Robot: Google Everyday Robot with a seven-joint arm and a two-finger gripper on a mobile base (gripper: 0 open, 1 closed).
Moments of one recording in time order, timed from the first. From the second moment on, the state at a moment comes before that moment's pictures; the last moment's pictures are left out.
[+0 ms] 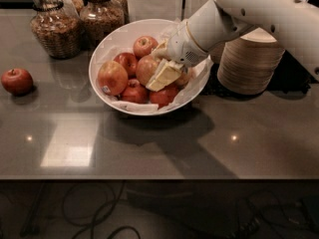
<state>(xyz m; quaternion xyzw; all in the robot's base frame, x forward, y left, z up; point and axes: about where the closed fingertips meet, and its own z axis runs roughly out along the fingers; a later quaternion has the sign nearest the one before) 0.591 -0.002 0.904 -0.68 0.64 0.16 0.33</state>
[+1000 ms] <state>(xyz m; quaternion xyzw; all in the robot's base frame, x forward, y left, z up) 0.589 -0.035 1.007 -0.66 0.55 0.24 0.44</state>
